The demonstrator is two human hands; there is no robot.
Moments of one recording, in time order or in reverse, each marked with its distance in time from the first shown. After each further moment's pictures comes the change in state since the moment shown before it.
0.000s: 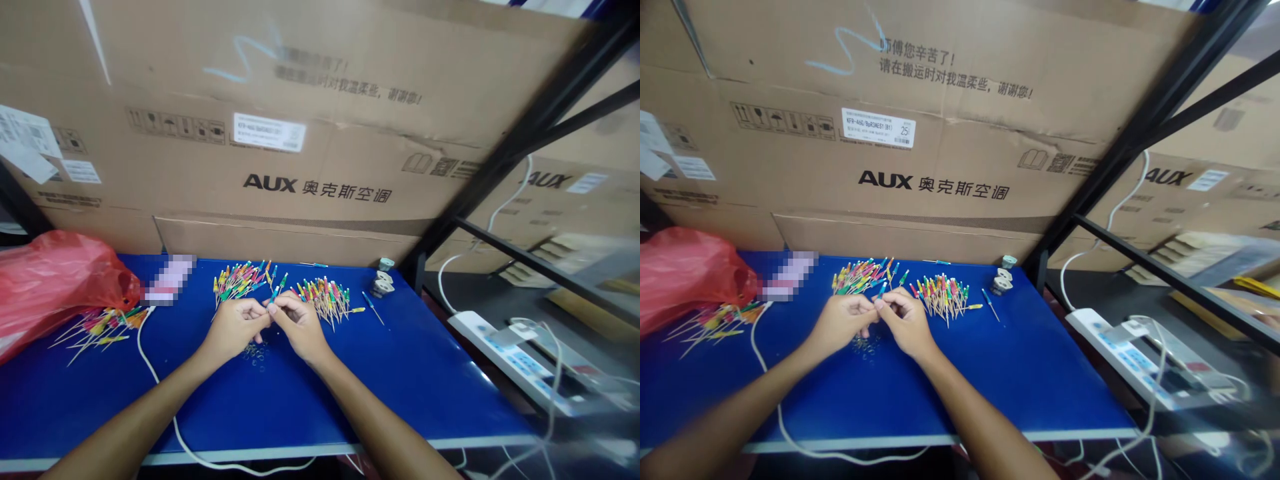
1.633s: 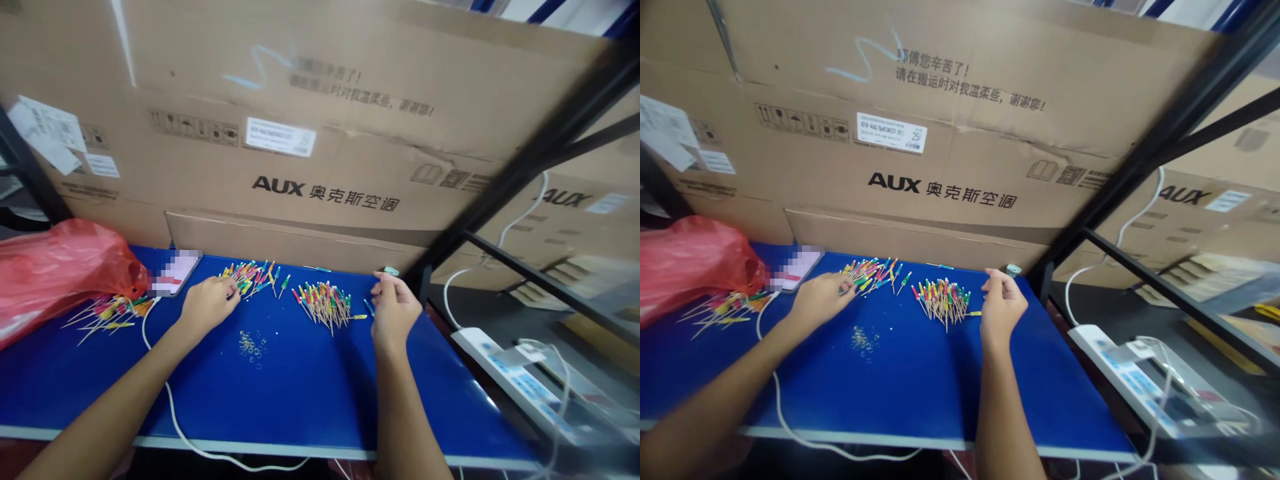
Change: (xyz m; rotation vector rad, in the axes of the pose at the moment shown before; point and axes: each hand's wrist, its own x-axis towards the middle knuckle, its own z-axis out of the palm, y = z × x) left_hand 0.027 -0.021 -0.059 1.035 0.191 0.047; right_hand 0.017 -0.017 -0.140 -0.252 0.877 -0.107
